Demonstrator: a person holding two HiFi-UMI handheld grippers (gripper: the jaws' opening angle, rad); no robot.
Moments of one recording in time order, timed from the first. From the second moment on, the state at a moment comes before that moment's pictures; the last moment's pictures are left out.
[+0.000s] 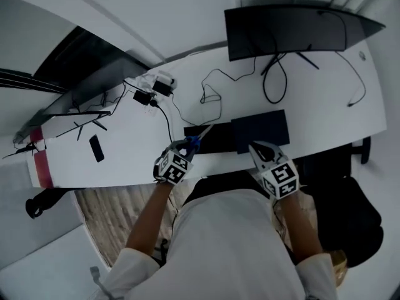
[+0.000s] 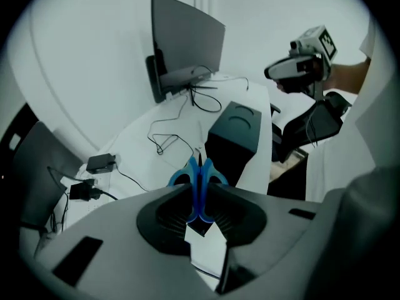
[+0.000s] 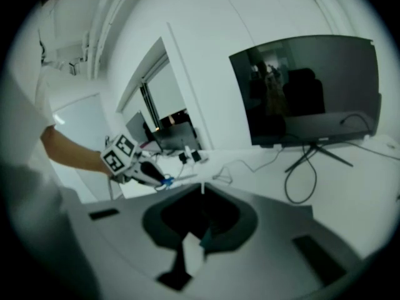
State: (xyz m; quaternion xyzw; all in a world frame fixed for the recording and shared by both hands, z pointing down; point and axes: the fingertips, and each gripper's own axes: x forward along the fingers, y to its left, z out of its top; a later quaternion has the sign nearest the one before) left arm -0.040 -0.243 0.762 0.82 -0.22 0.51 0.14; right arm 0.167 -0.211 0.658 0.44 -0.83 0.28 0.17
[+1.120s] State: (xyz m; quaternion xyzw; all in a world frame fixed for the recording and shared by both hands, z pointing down) left arm -0.127 -0.275 0.487 0.90 -0.40 0.13 0.14; right arm 0.111 -0.201 0.486 0.52 -0.83 0.12 0.13
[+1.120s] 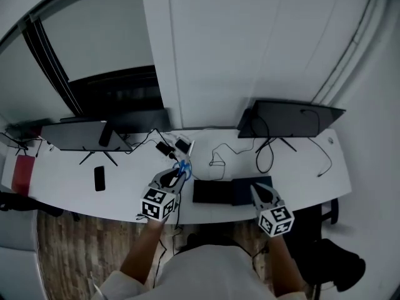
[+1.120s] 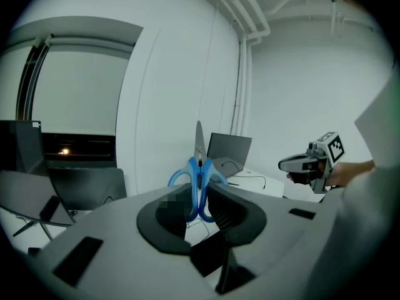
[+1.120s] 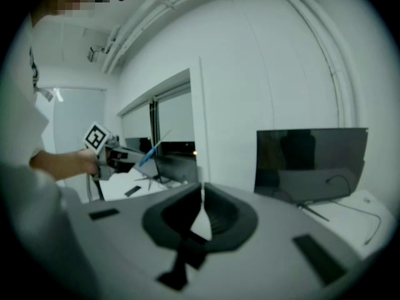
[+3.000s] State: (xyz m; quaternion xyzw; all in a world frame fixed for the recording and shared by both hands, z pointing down) left arm -0.176 -0.258 0.375 0.81 -0.58 0.00 0.07; right arm 0.214 -0.227 0.378 0.56 -0.83 0.02 0.05
